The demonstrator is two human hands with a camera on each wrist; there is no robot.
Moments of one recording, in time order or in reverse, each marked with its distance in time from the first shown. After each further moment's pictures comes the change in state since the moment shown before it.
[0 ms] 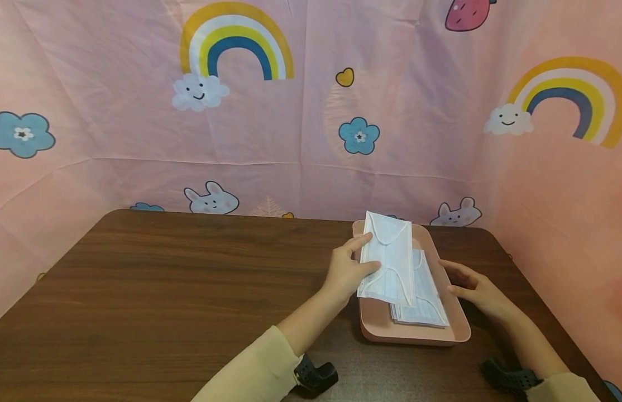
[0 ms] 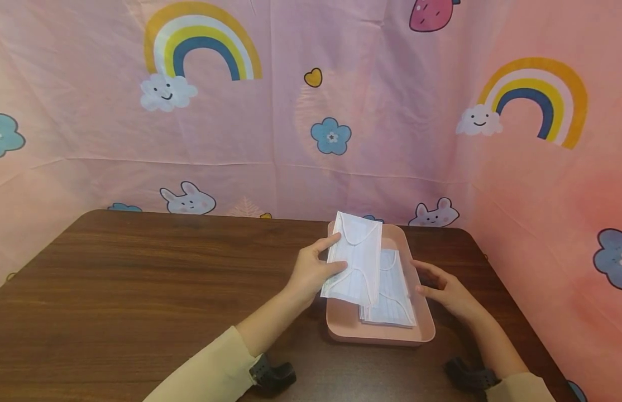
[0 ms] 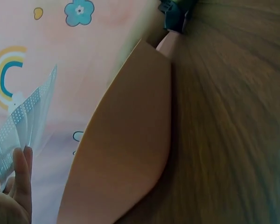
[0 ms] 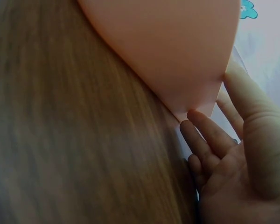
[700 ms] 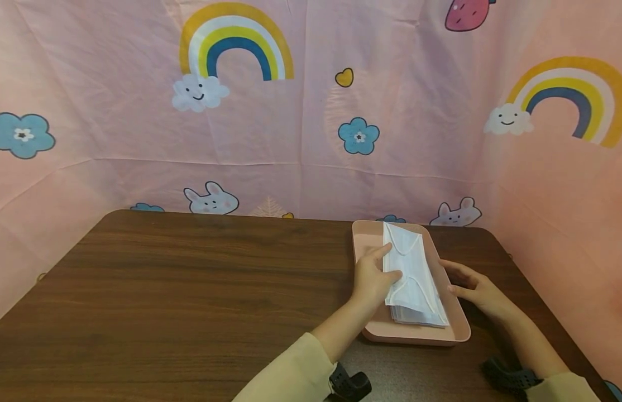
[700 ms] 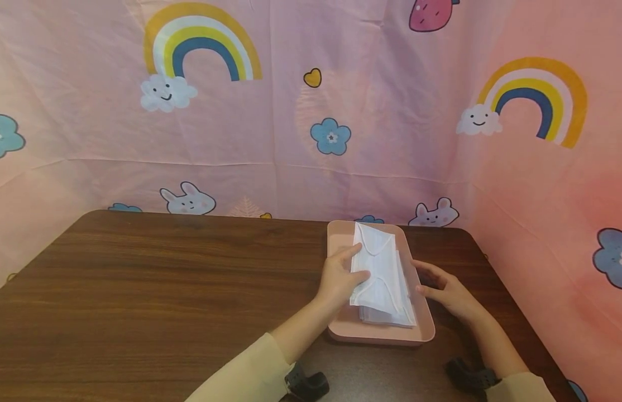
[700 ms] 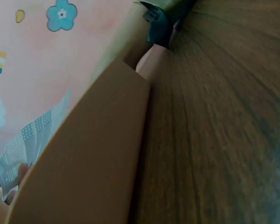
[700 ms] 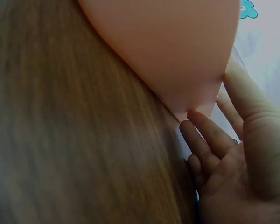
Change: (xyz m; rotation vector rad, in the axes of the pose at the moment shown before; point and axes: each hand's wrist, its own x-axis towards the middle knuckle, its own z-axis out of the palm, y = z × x) left_hand 0.001 -0.018 0.050 0.137 0.105 0.053; right_hand 0.001 0.003 -0.003 0.002 0.001 0.017
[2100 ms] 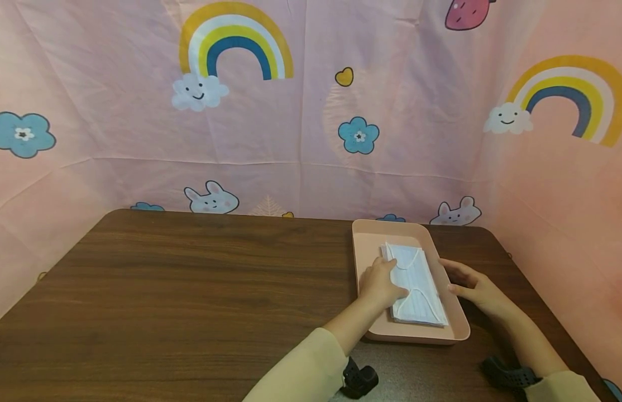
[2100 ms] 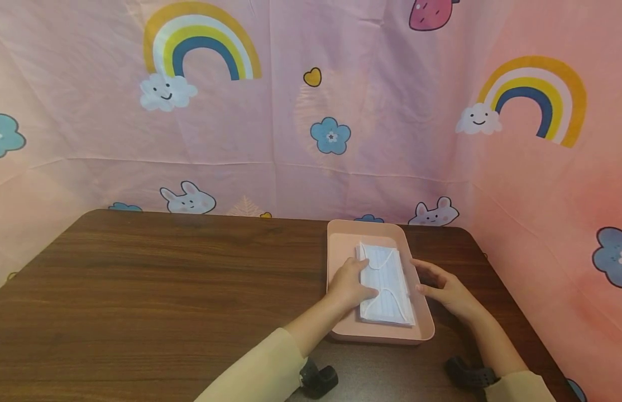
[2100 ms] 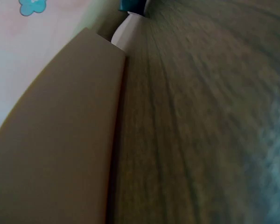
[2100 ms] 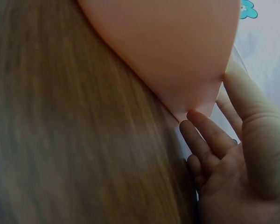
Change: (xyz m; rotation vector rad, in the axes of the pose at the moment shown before) left_hand 0.003 -0.016 0.011 0.756 -0.201 0.013; right_hand 0.000 -0.004 0.002 0.060 -0.013 -0.066
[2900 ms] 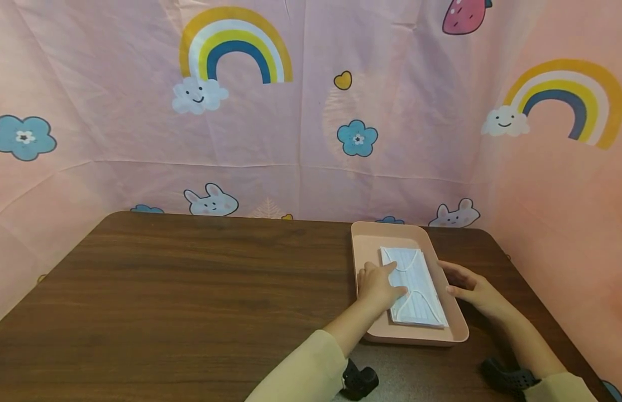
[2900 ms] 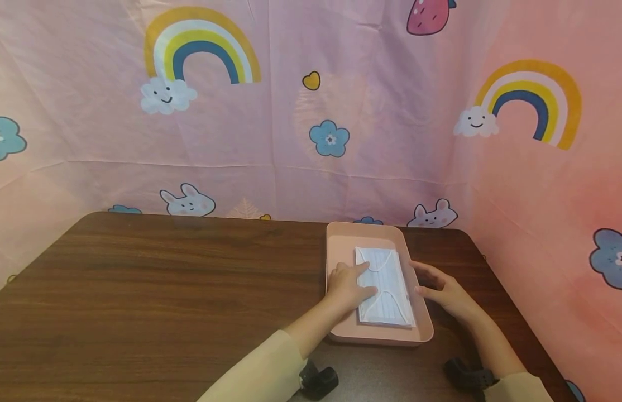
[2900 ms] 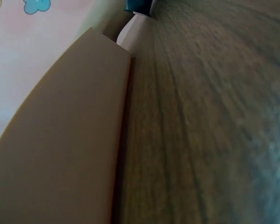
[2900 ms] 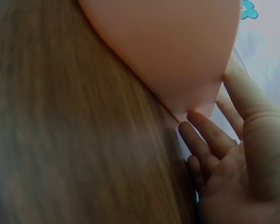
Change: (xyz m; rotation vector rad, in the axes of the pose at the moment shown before) left_hand -0.005 0.001 0.000 -0.052 0.014 -0.056; right_hand 0.000 -0.003 0.003 -0.002 0.019 0.035
